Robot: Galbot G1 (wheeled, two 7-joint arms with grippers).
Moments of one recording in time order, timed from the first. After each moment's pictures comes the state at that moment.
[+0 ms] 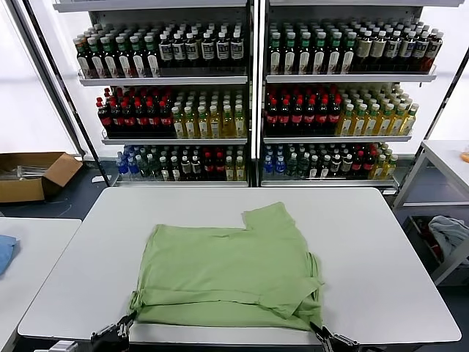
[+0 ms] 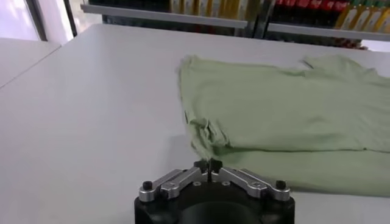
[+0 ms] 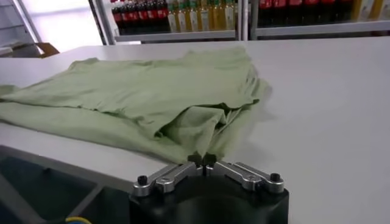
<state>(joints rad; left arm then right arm) 1.84 -1.31 -0.80 -2.24 -0.42 0.58 0.13 -1.90 1.18 0.64 2.16 0.35 -0.24 -0.26</state>
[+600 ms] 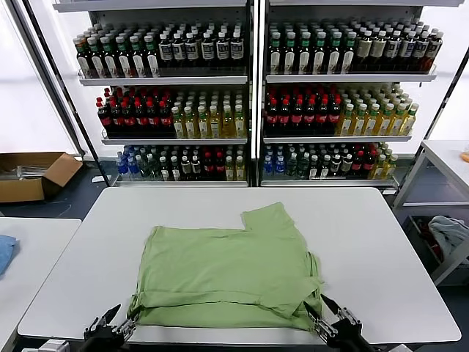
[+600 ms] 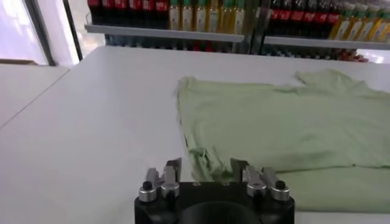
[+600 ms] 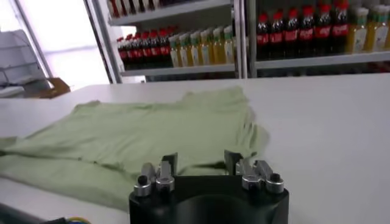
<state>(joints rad) 1.82 -1.28 -0.83 -2.29 -0.45 0.58 0.12 -1.75 1.11 0.66 2.18 0.50 -0.23 -0.28</state>
